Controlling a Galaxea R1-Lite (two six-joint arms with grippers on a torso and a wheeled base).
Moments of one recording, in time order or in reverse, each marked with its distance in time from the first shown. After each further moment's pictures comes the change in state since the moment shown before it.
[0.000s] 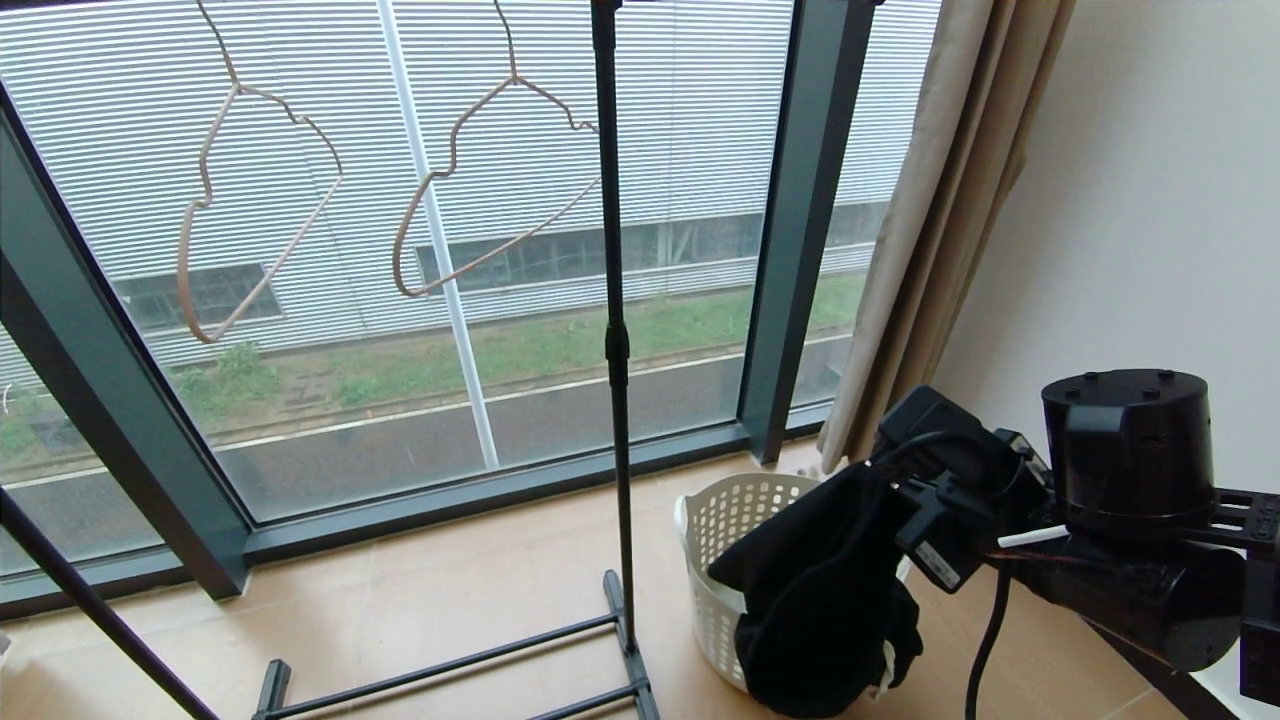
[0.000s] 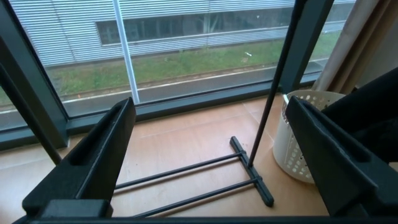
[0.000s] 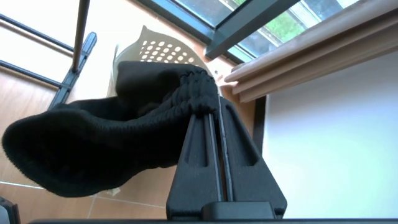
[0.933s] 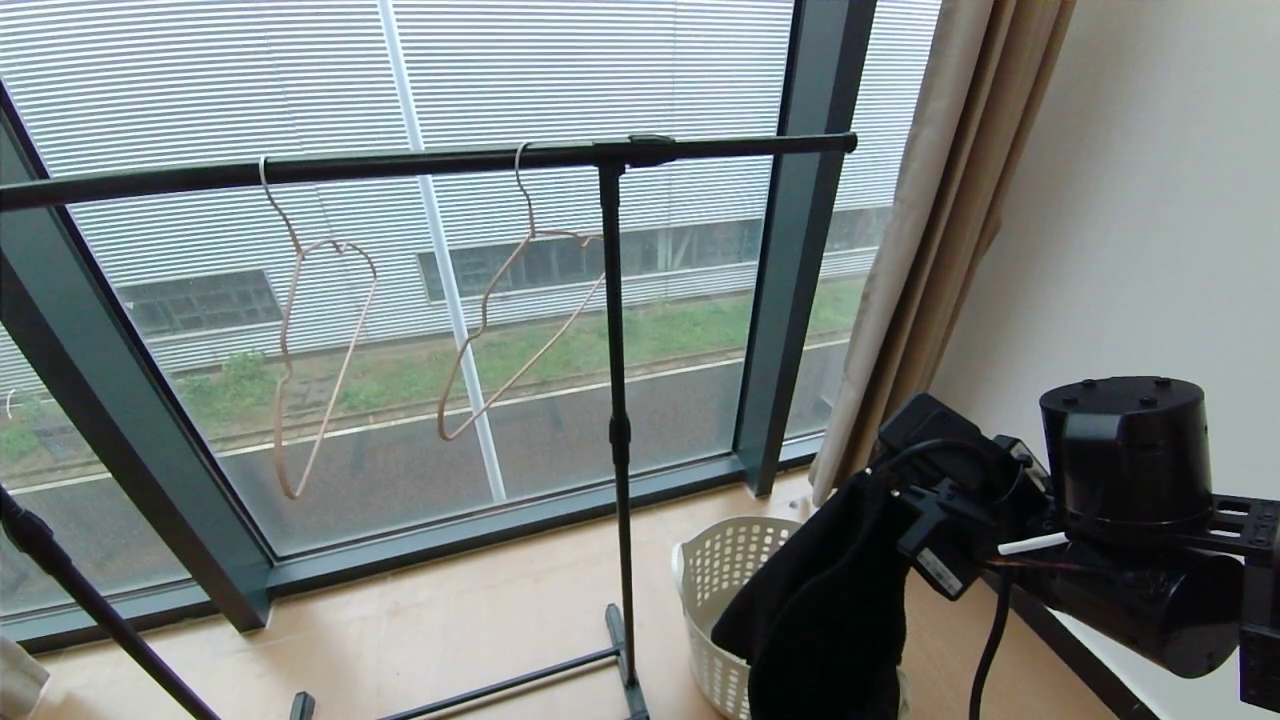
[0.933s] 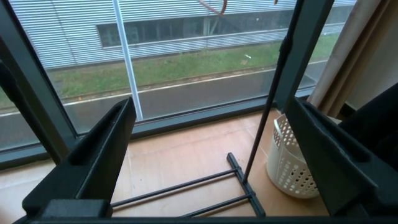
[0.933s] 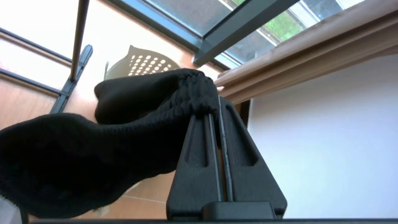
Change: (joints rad) left arm 0.000 0.000 0.000 0.000 0.000 0.000; right arm 0.000 0.000 0.014 -0.001 0.000 -0.001
